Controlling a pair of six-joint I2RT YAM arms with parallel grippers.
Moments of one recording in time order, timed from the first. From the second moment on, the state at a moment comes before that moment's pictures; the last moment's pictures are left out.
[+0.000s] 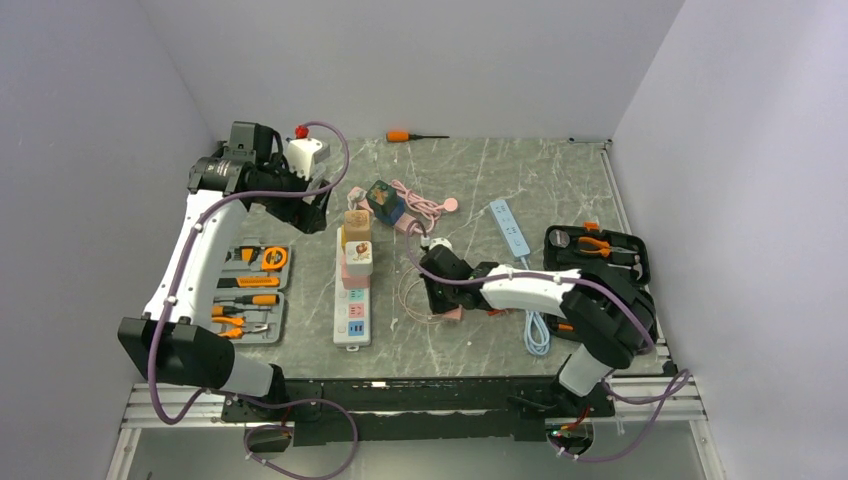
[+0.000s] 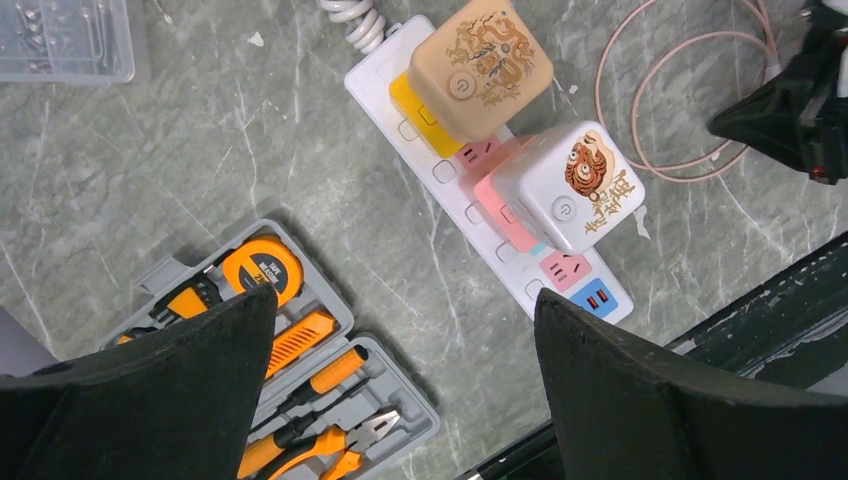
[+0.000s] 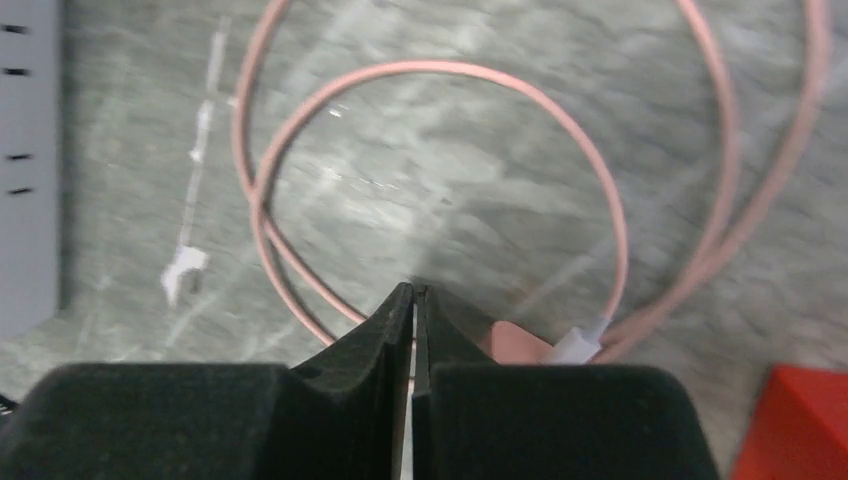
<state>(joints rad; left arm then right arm) -0.12 1.42 1.57 -1.12 0.32 0.37 0.90 1.64 0.86 -0.22 0.08 0.51</state>
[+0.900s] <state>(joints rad) -0.13 1.37 1.52 -1.10 0.34 0.38 0.59 1.16 0.66 -0.45 0.30 0.72</state>
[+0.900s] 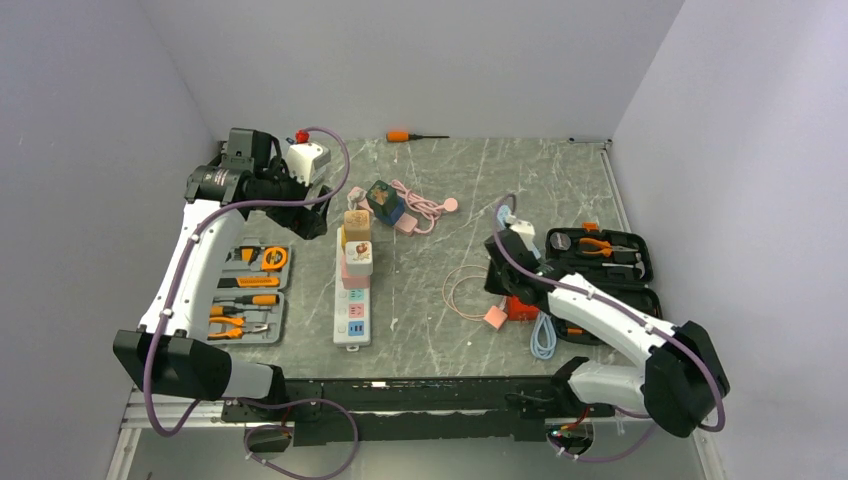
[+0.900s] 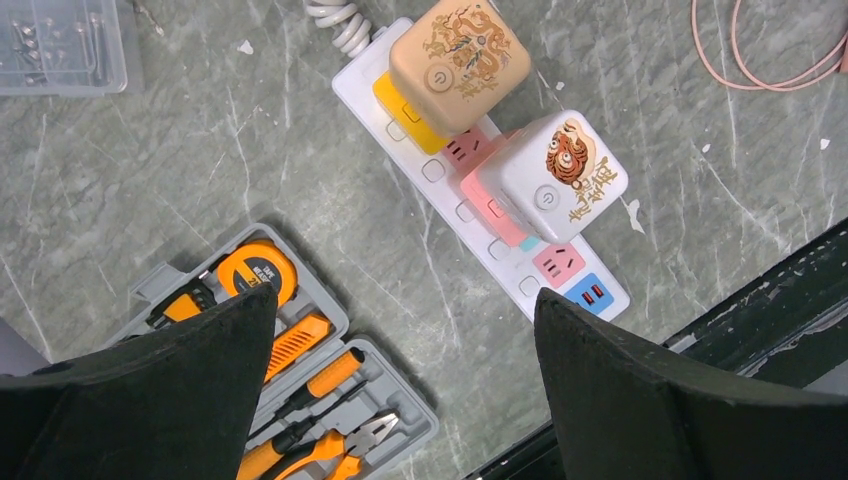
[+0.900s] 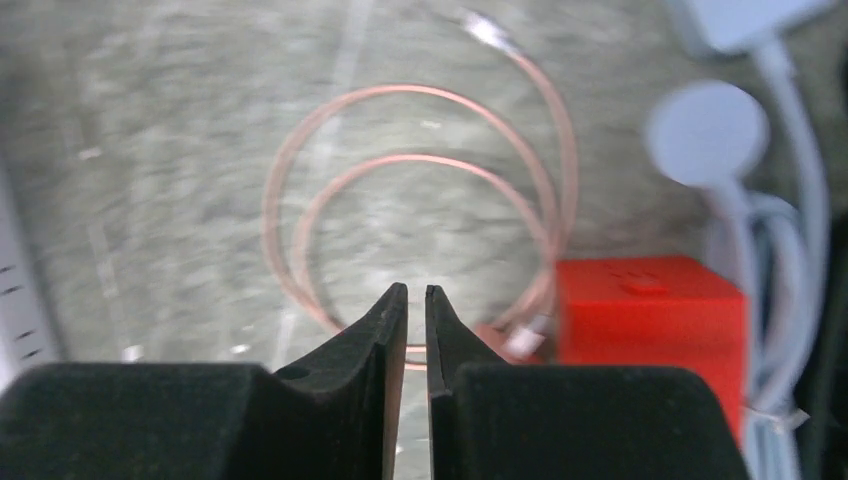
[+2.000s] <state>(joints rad) -0.15 1.53 1.42 -0.76 0.40 0.28 0.61 1.82 1.48 -0.24 0.10 0.28</state>
